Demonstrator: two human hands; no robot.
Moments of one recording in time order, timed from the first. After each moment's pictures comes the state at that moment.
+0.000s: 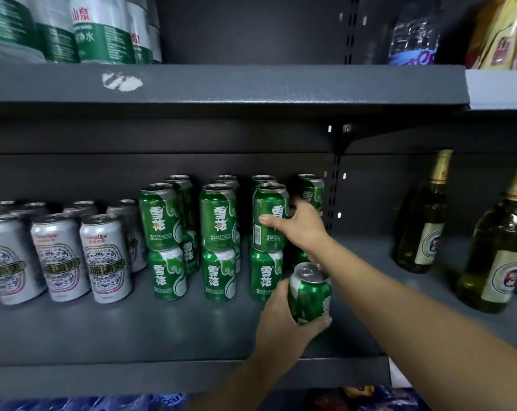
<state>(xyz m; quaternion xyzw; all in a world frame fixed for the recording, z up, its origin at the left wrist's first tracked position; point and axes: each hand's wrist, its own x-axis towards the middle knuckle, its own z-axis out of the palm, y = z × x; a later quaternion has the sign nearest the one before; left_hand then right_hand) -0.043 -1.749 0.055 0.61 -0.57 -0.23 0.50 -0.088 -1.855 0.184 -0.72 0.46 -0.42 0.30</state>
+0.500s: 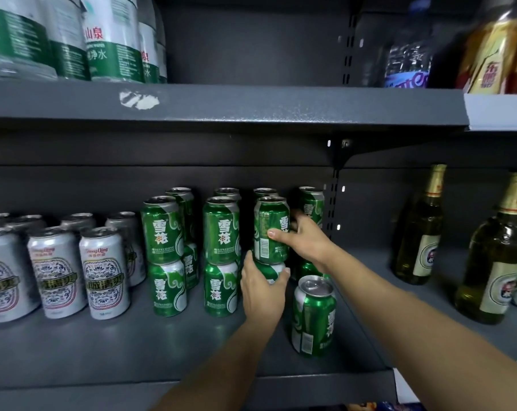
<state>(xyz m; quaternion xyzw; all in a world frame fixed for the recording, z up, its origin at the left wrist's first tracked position) -0.012 -1.794 0.101 0.66 -0.42 -0.19 0.59 -0.093 -1.857 0.186 -0.74 0.41 -0.38 0.39</state>
